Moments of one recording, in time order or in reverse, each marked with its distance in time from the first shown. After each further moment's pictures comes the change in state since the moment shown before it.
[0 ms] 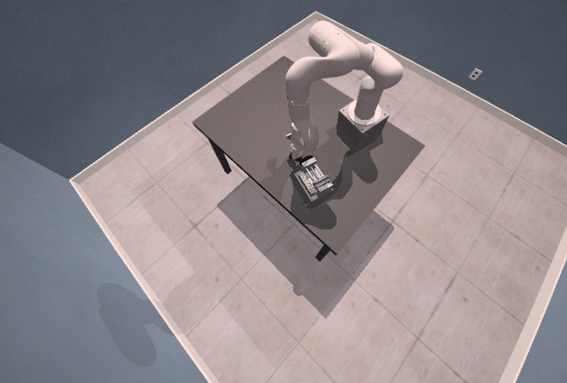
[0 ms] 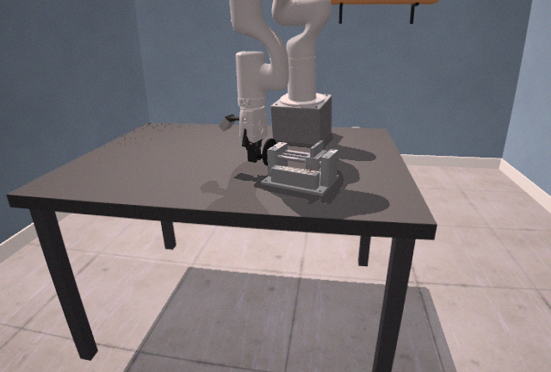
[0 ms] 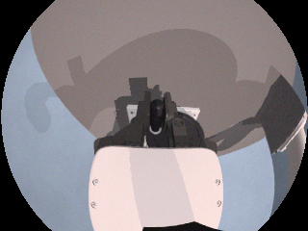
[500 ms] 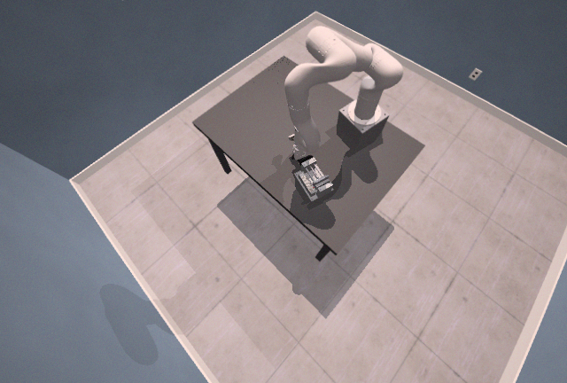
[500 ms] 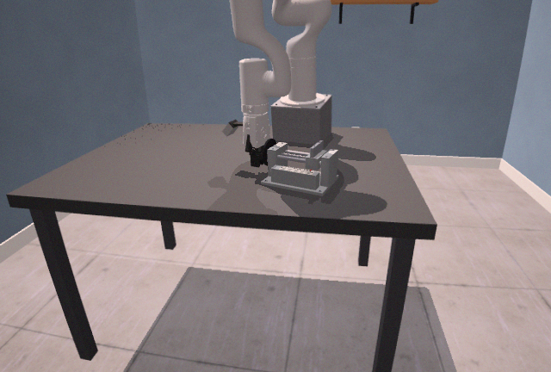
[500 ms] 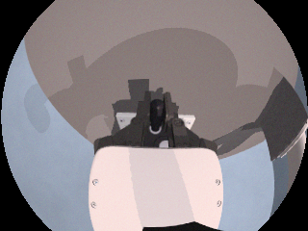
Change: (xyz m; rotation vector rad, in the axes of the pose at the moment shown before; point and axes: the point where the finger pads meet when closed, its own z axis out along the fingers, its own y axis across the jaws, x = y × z) arm 0.000 0.017 0.022 -0.002 0.000 0.000
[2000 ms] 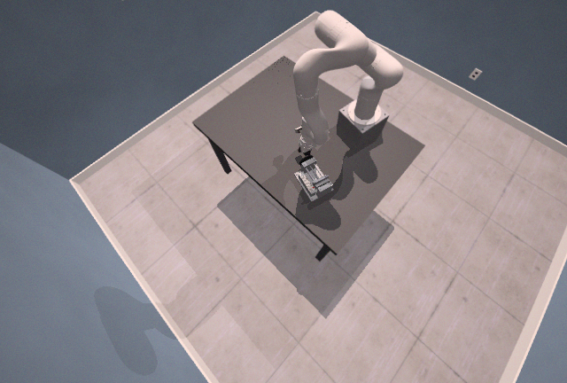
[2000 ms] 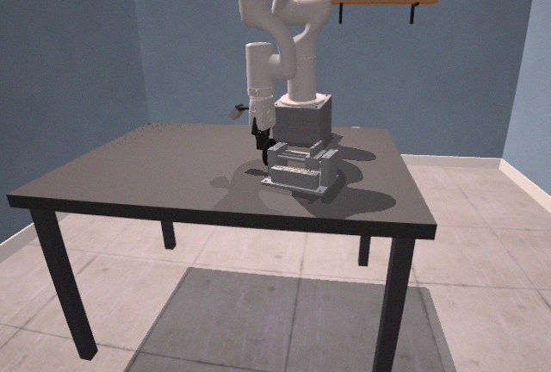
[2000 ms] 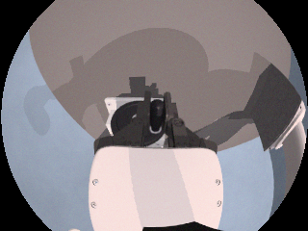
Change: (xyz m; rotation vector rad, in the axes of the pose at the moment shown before) arm 0.000 0.041 -0.045 -0.003 0.001 0.000
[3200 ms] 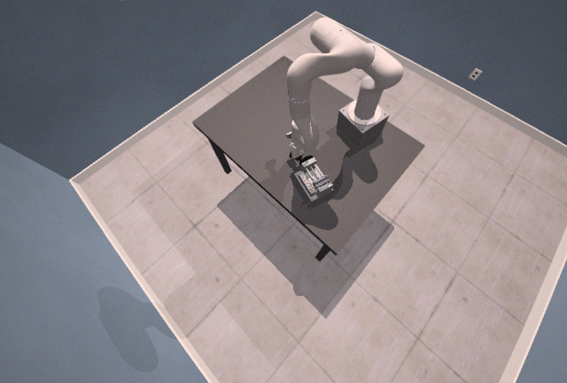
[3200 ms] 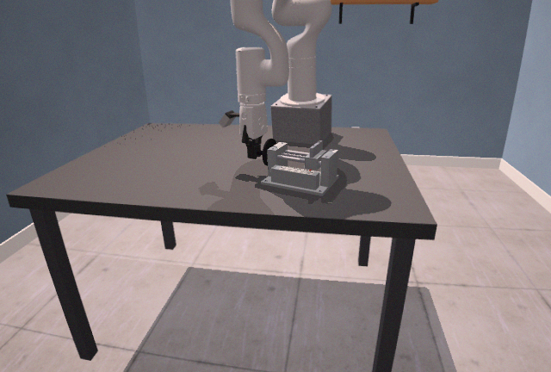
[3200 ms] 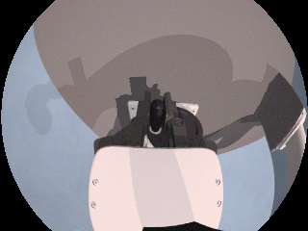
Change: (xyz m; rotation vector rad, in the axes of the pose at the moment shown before) arm 0.000 -0.058 0.012 0.006 0.000 0.001
